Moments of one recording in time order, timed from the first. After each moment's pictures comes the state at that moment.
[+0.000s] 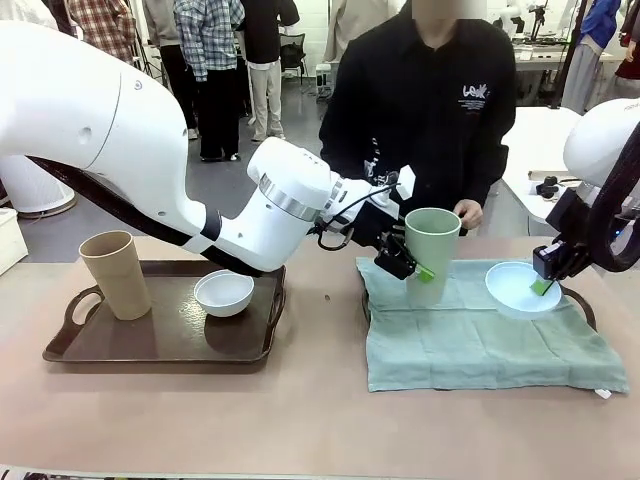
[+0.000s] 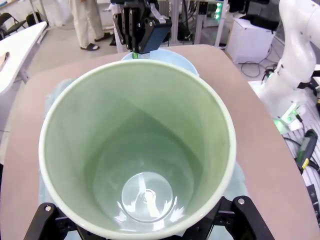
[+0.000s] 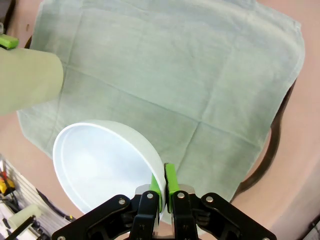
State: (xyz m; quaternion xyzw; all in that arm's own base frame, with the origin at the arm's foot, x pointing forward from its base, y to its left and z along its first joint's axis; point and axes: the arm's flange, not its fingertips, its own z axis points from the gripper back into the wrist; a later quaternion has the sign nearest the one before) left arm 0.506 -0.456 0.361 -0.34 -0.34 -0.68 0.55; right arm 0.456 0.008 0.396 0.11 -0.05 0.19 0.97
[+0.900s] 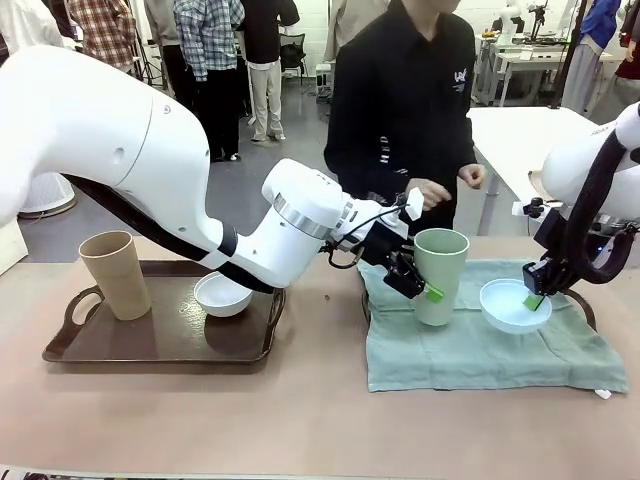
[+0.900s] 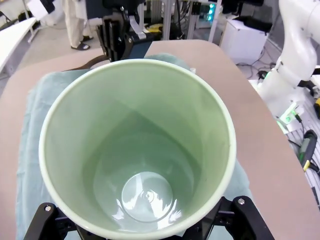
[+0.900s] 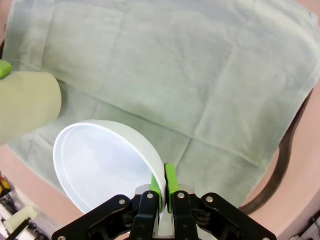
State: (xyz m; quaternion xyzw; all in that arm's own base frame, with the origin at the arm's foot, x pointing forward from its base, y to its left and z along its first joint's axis) left arm 0.505 -0.477 0.321 -0.36 -0.32 -0.68 0.55; right arm 0.478 0.010 0.349 0.10 -0.02 0.19 0.98
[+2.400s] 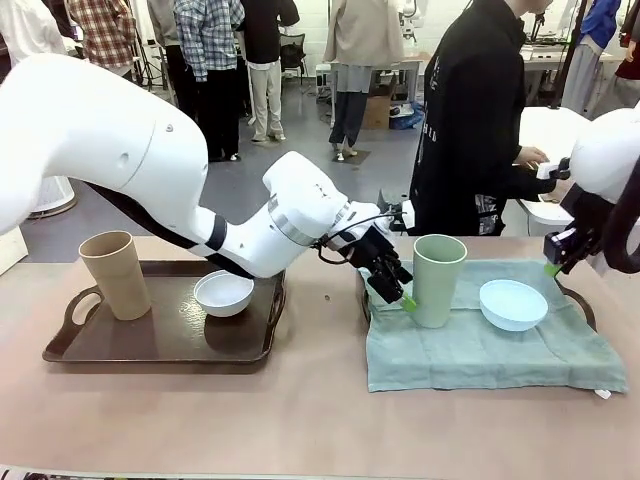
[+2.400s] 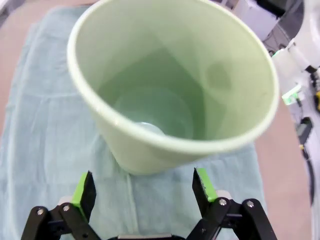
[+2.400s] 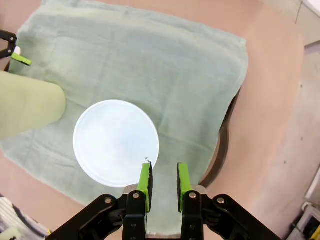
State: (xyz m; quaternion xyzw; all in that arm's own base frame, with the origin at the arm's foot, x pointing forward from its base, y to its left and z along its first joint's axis) left arm 0.520 -0.454 0.313 -0.31 -0.22 -0.67 0.63; right arm 0.451 -0.004 0.424 0.03 -0.13 0.18 0.98
